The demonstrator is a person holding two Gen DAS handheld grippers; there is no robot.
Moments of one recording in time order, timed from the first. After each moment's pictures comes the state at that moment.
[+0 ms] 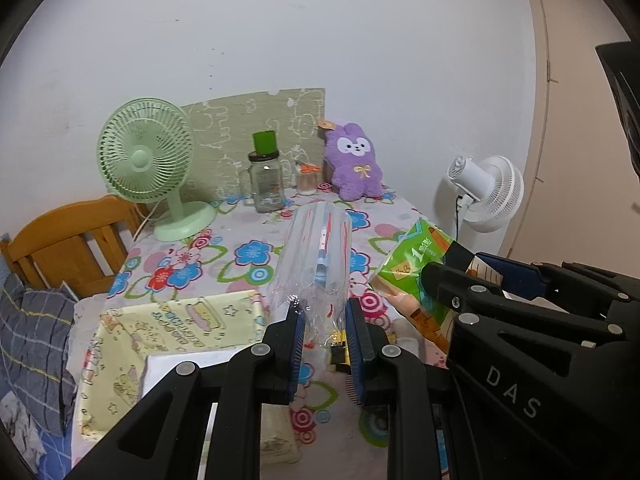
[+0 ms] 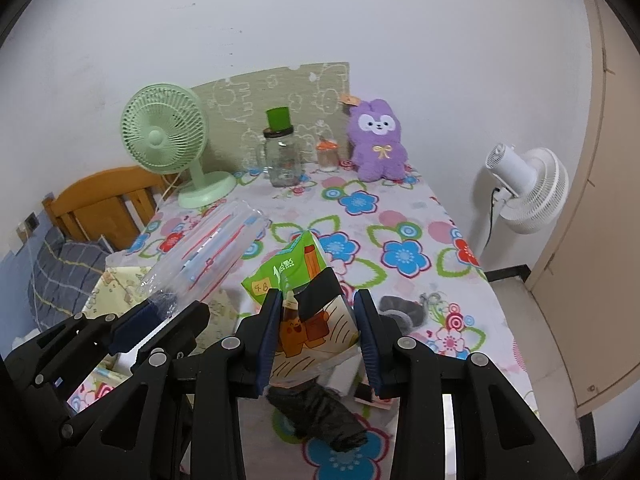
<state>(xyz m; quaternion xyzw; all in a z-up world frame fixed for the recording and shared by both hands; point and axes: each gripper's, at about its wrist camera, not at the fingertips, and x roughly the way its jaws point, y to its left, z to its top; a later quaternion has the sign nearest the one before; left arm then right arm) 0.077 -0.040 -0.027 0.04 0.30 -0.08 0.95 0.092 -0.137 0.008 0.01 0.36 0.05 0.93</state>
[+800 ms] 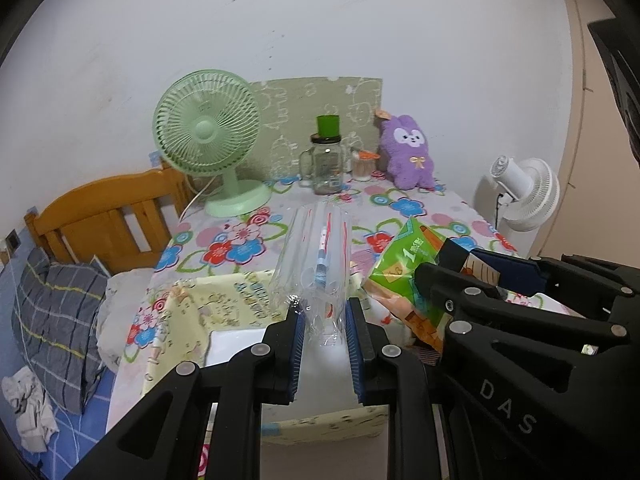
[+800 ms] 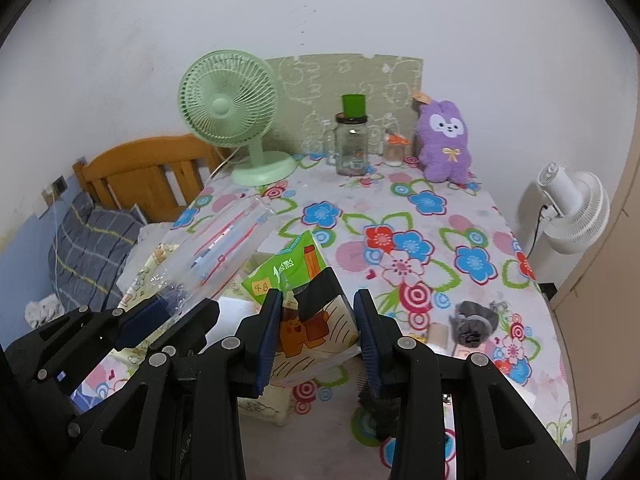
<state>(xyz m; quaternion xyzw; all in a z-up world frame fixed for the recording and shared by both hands) 0.068 0.032 -0.033 0.02 0.32 -0.02 0.95 0.100 -0.049 0.003 -0.03 0.38 0.12 0.92</state>
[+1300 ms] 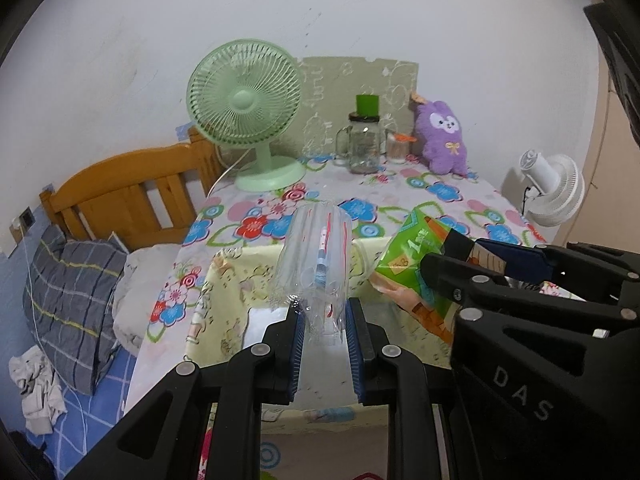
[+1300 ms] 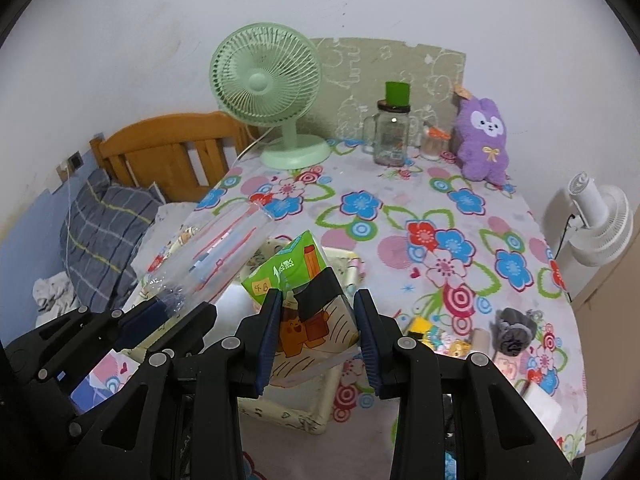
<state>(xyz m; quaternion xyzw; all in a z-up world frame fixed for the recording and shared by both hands) 0.072 0.073 -0.052 0.01 0.35 0.01 0.94 0.113 -0.006 -0.012 -0.05 0.40 0.16 0.90</state>
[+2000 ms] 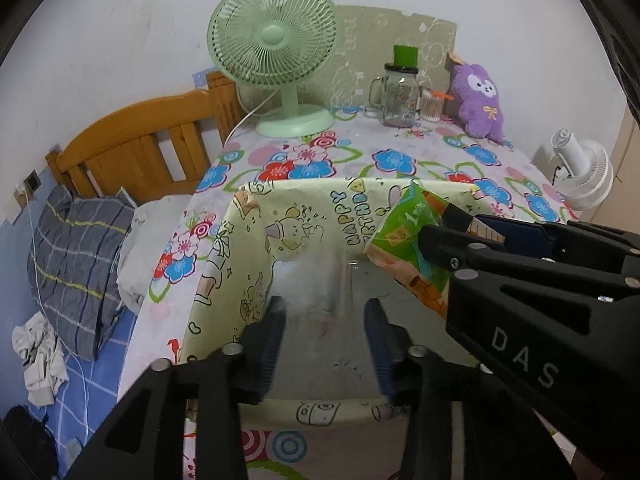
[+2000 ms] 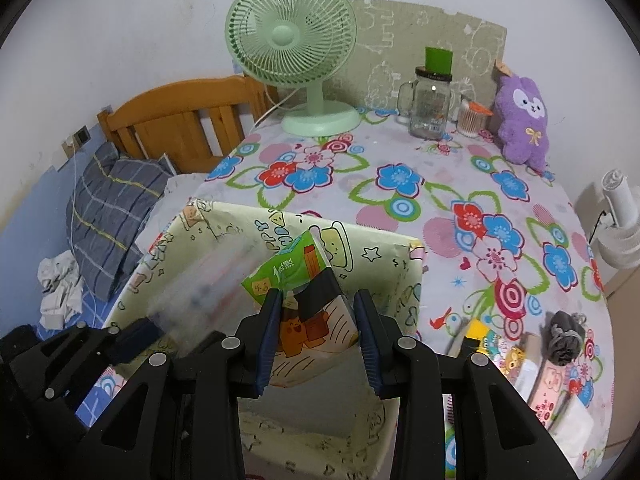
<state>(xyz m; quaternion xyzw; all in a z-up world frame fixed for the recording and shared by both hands) 0.092 0.103 -0.094 -0.01 0.42 0.05 0.91 0.146 0.032 -0.056 -0.06 0.44 0.18 0.88</state>
